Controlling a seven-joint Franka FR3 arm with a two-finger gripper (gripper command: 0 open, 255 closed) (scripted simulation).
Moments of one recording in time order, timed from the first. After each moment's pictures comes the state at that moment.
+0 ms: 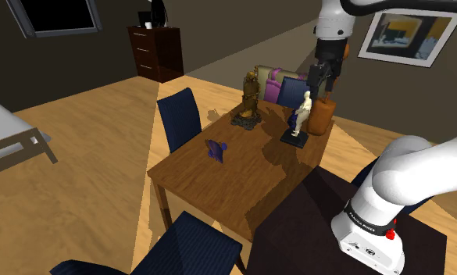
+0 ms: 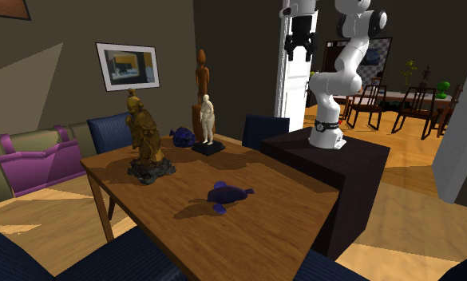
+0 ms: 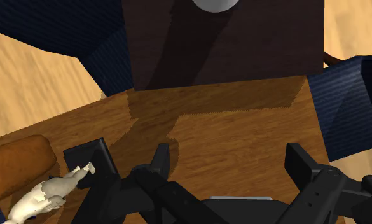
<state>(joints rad) 0.00 -0.78 -0.02 -2.32 -0.06 1.42 0.05</state>
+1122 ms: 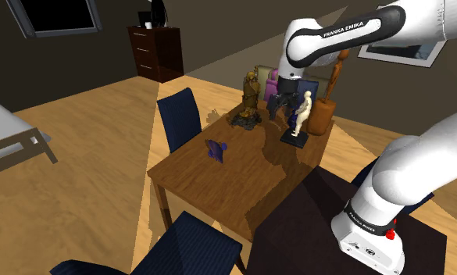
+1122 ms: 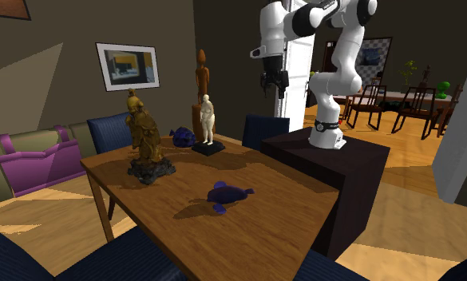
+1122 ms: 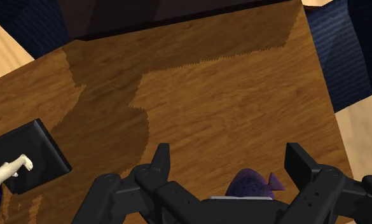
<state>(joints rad) 0.00 -0.42 -0.12 -2.44 0.06 1.97 0.02</state>
